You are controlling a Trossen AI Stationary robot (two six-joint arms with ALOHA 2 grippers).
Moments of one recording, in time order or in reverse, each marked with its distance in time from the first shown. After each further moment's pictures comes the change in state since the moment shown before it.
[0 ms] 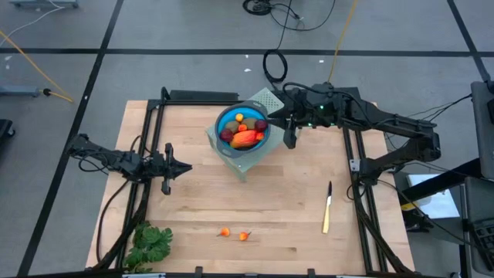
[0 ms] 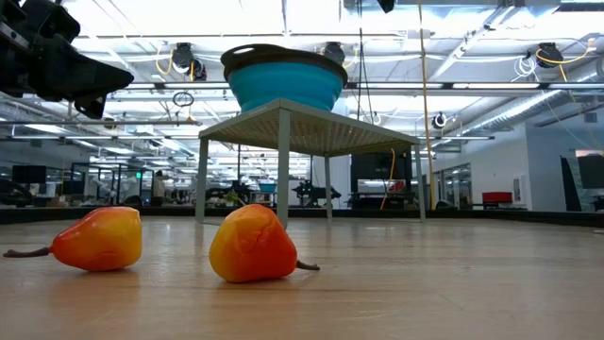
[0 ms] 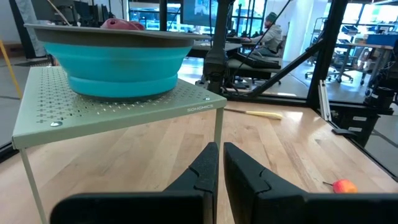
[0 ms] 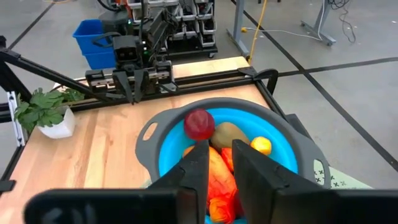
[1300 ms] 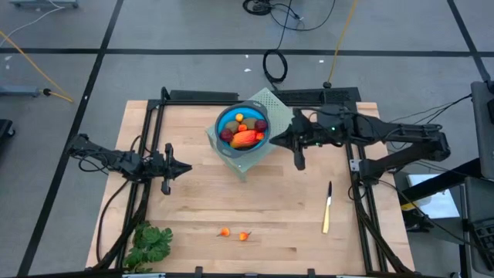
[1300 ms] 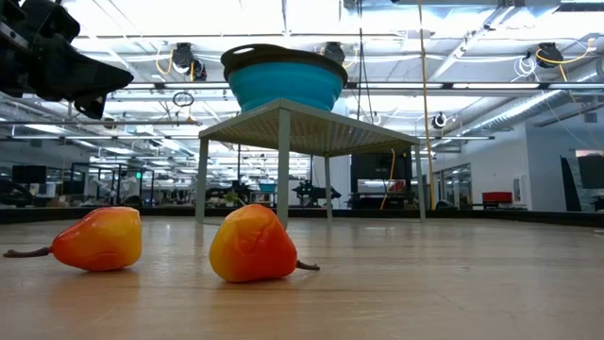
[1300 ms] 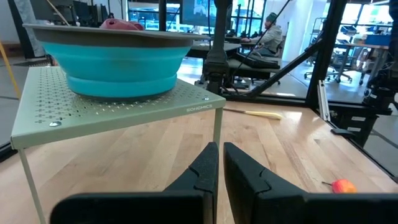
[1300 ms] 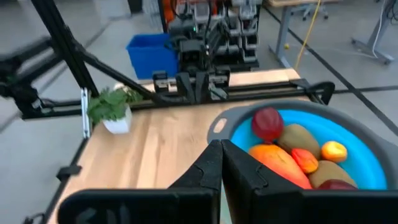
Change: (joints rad) left arm 0.000 0.000 0.000 0.005 0.002 0.001; right arm 0.157 -0.112 -0.183 0.148 -0.027 0.049
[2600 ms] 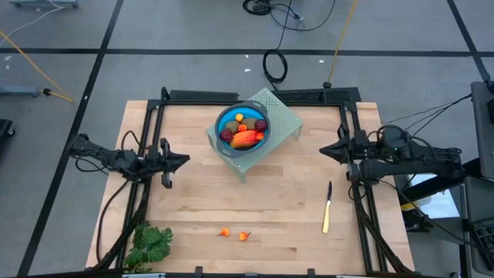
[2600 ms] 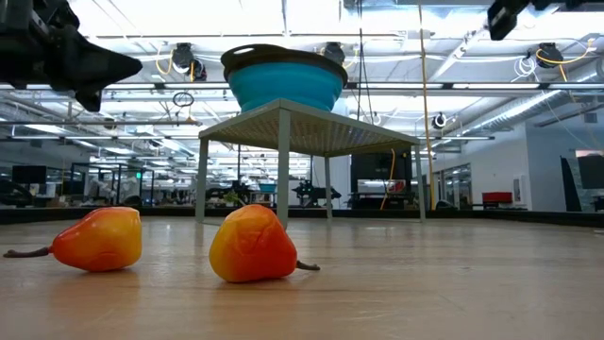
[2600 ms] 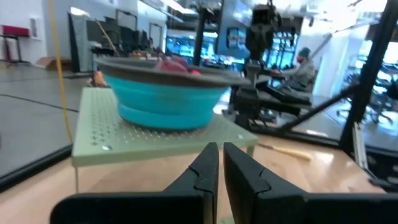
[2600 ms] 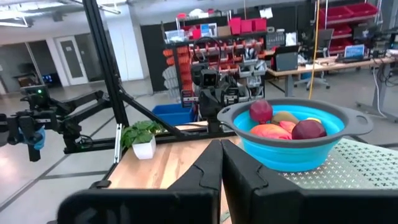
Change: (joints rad) left arm 0.000 0.000 0.000 0.129 -0.156 0.004; right arm 0.028 -0.862 -0.742 0.234 0.002 0.062
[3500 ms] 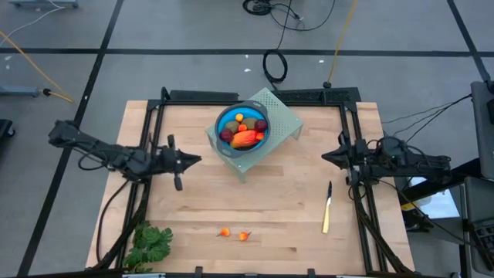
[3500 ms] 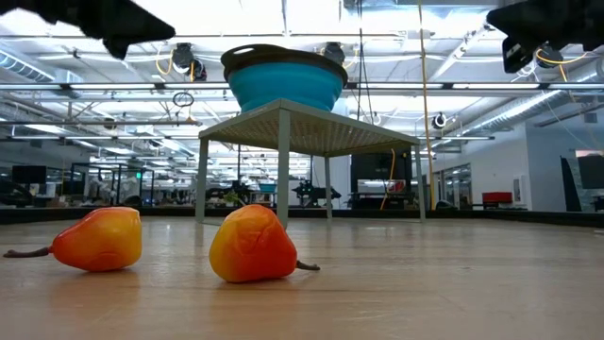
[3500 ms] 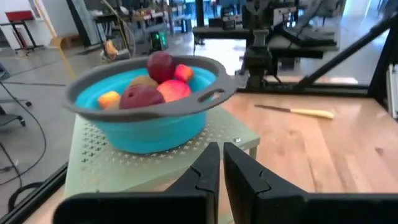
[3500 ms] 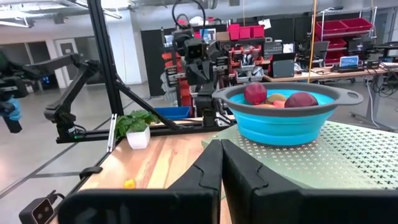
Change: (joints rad) left arm 0.000 0.574 0.410 -0.120 -0.036 0.024; right arm 0.000 -0.276 -0.235 -0.003 0.008 -0.041
